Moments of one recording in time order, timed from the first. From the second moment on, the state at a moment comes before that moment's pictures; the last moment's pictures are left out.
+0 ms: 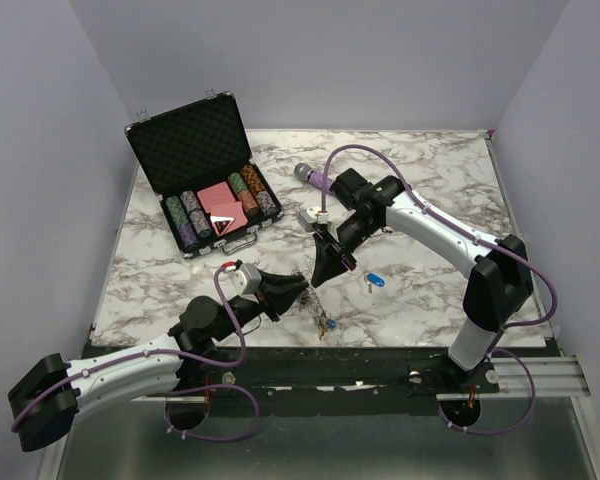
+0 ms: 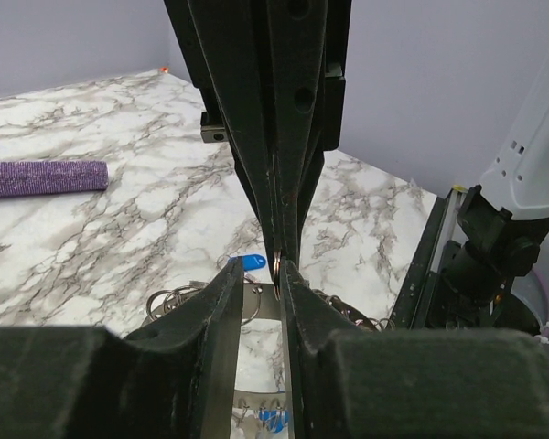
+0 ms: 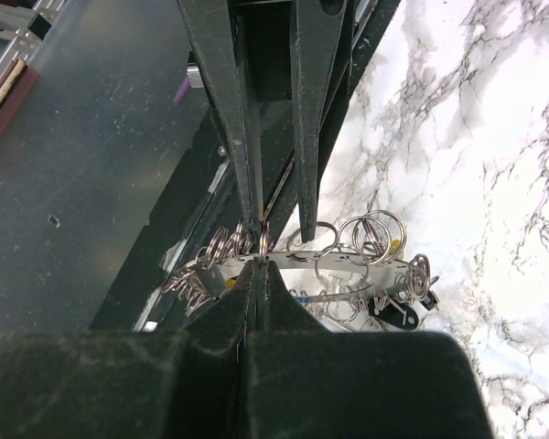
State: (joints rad) left arm -1.00 0.69 0.11 0.81 0.02 -0.24; right arm 0.69 1.74 1.50 -1.15 -1.20 -1.09
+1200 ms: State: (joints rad) left arm -0.97 0.72 0.15 0.74 0.13 -0.23; right arm 0.69 1.72 1.48 -1.14 -1.17 -1.04
